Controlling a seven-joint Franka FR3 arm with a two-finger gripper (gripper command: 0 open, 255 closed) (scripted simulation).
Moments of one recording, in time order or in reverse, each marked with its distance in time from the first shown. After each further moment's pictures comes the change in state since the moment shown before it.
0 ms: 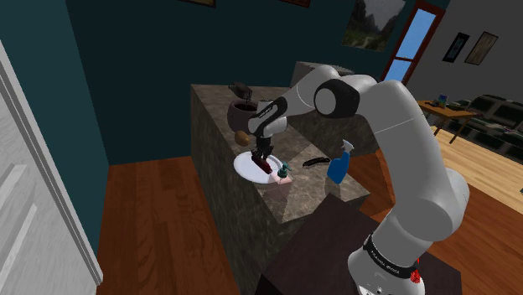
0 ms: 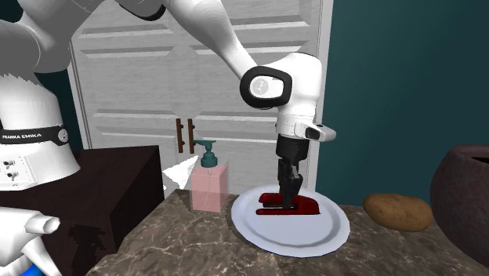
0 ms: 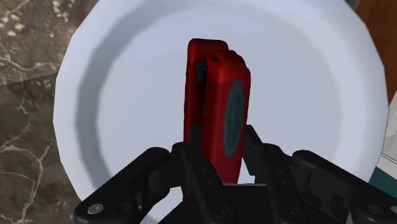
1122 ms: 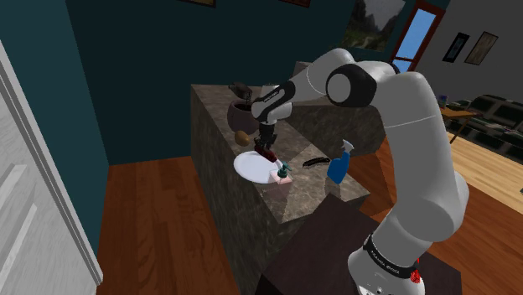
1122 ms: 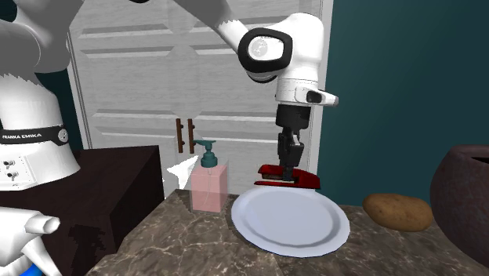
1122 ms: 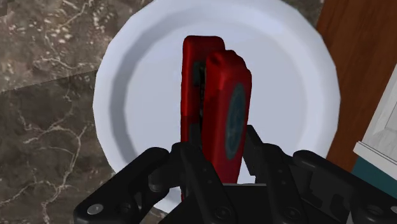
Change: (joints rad) arm 0.014 -0.151 -0.020 -0.055 -0.019 -0.095 0.000
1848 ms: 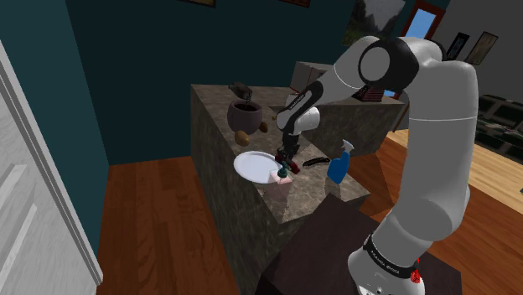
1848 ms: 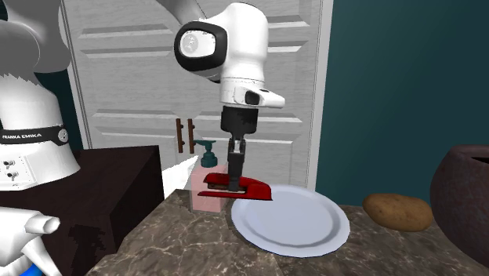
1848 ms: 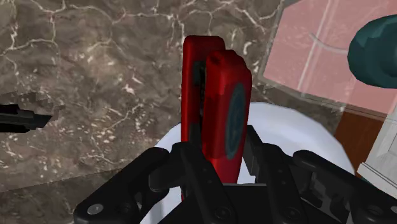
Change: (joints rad) arm -0.026 -0.276 -0.051 -0.495 -0.032 0.226 -0.088
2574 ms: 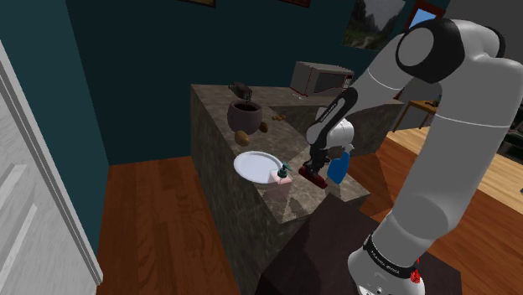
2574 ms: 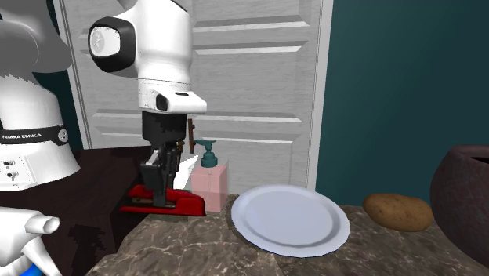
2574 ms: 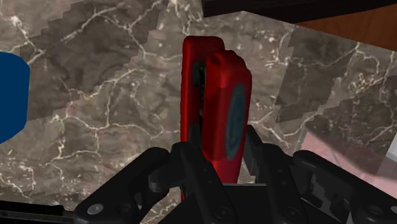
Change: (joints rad) arm -0.058 -0.233 -0.099 -0.416 -0.089 0.197 -0.095
